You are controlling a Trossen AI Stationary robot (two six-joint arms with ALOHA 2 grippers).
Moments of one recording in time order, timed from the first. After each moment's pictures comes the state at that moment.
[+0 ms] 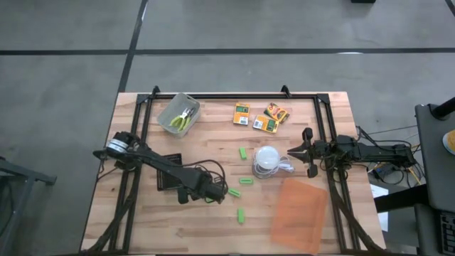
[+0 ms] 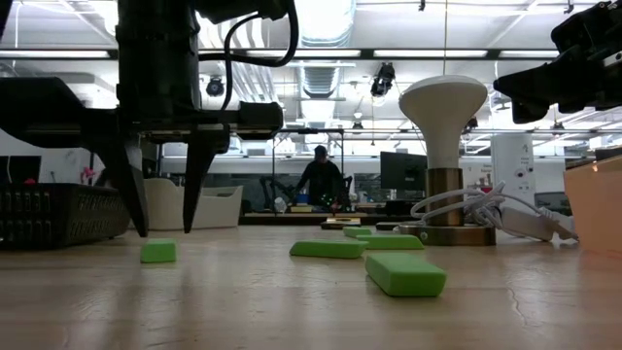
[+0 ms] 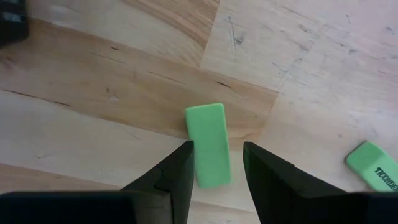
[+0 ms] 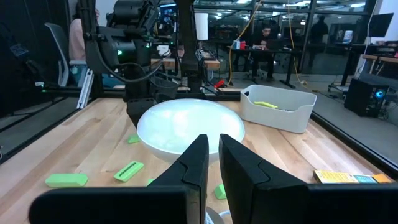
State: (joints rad) left arm -0.36 1.87 1.29 -0.83 -0.05 -2.25; right arm 0.01 0.02 0.01 0.01 0.00 0.00
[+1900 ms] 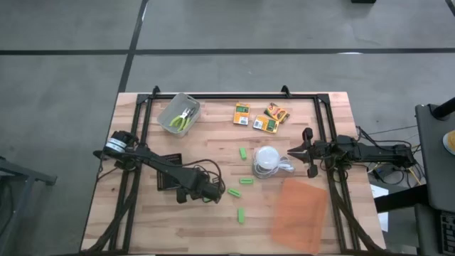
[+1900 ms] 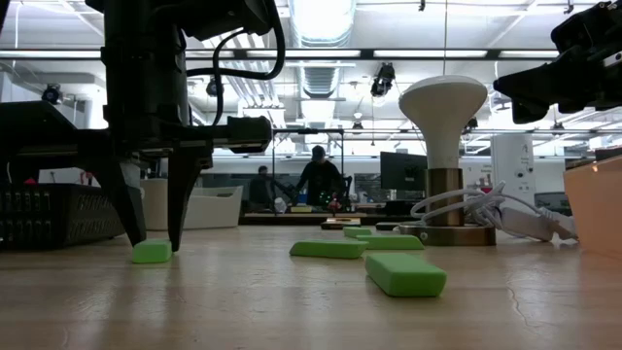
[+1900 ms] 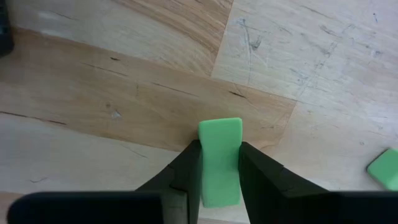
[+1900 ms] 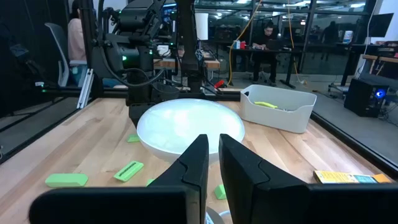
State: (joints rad) left arm -0.36 1.87 1.19 -0.72 -0.04 -2.22; right arm 0.01 0.02 0.01 0.01 0.00 0.00
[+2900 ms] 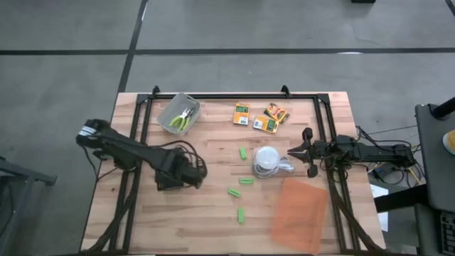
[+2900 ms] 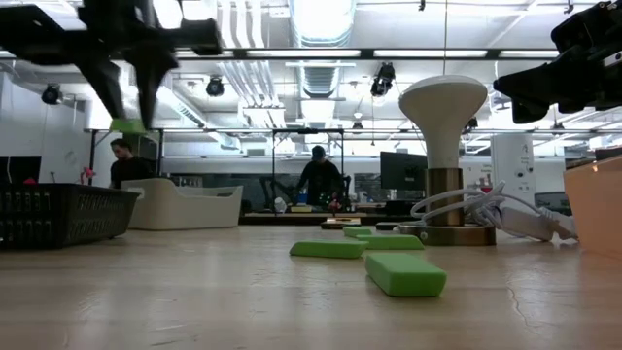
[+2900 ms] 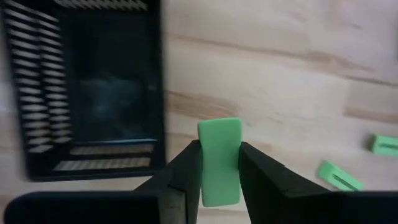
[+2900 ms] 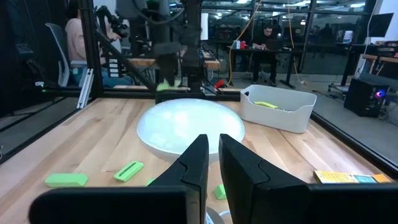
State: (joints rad) left arm -0.34 1.50 1.24 -1.22 -0.20 -2.09; right arm 0.01 0.02 0.01 0.01 0.00 0.00
